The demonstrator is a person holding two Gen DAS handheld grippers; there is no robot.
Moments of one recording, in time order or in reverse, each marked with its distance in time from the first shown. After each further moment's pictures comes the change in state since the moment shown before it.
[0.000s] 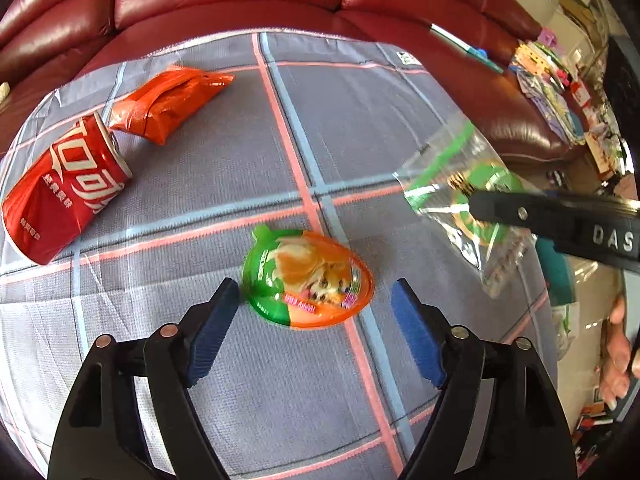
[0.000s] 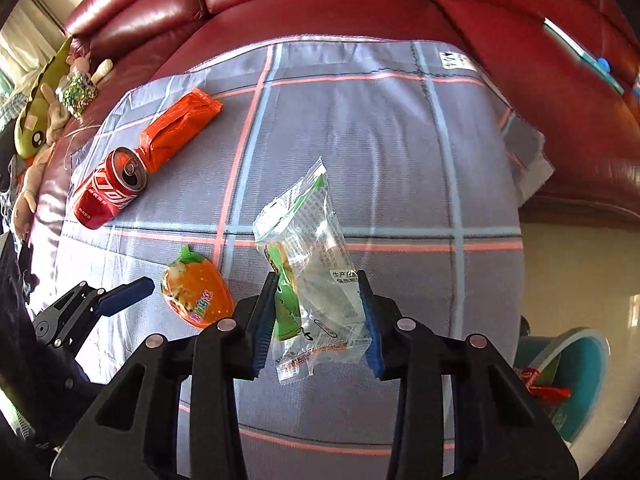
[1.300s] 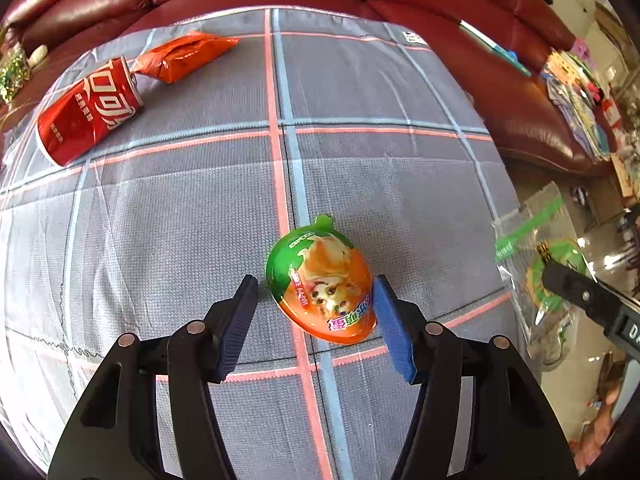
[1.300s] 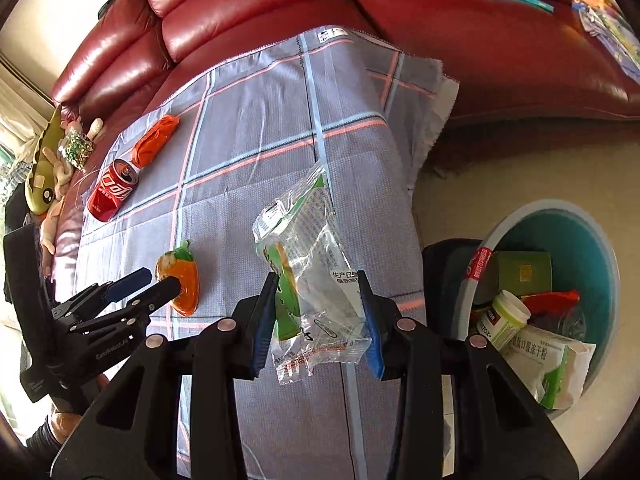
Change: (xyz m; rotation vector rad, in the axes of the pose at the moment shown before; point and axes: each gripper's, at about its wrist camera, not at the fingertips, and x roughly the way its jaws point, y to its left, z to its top) left arm -0.012 -0.053 -0.042 -0.119 0.044 0.112; right arm -0.055 -0.079 -0.105 0.178 -0.084 0.061
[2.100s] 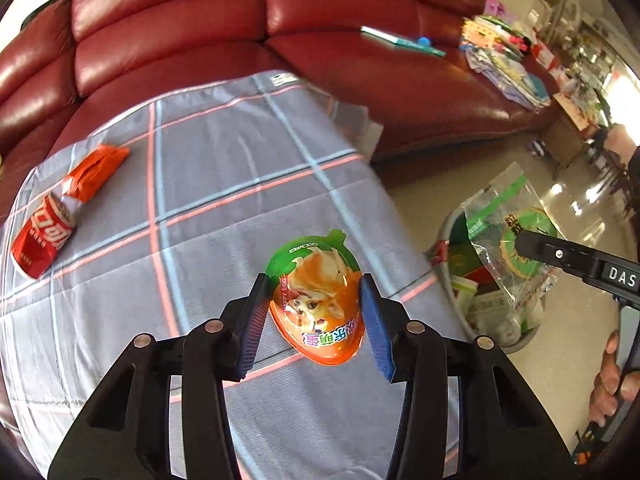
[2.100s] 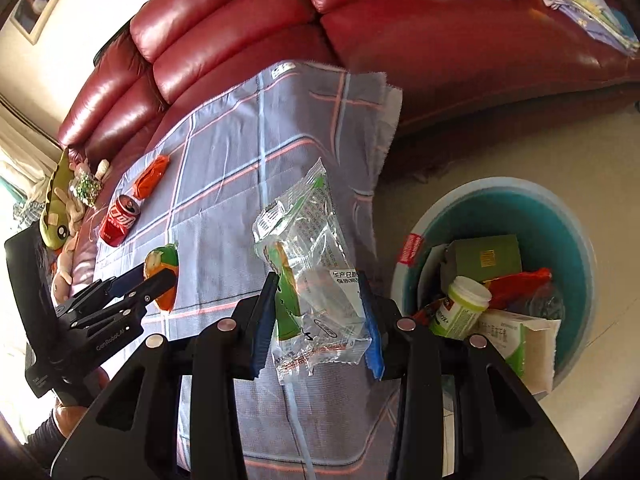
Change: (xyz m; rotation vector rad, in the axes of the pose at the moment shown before) left arm -0.050 -0.109 0.000 0.308 -0.137 -0.122; right arm -0.059 -0.082 -0.013 0.126 -0.122 0.040
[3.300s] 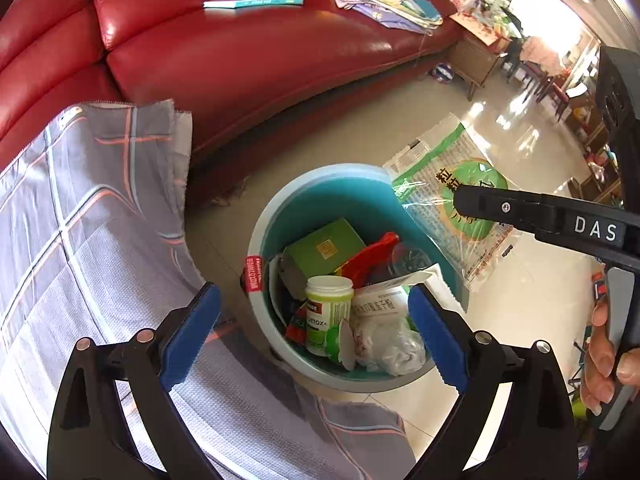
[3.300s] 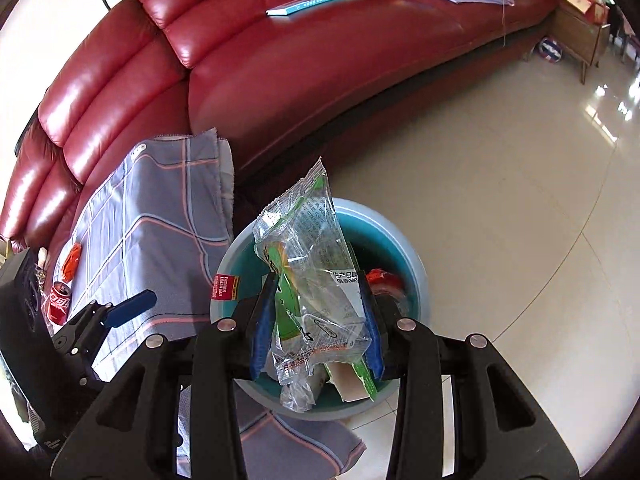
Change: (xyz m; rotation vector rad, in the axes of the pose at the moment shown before) left arm 0.080 -0.167 0.013 0.289 0.124 -0.230; right arm -0.051 -0.135 0.001 0.242 -0.068 -0.213
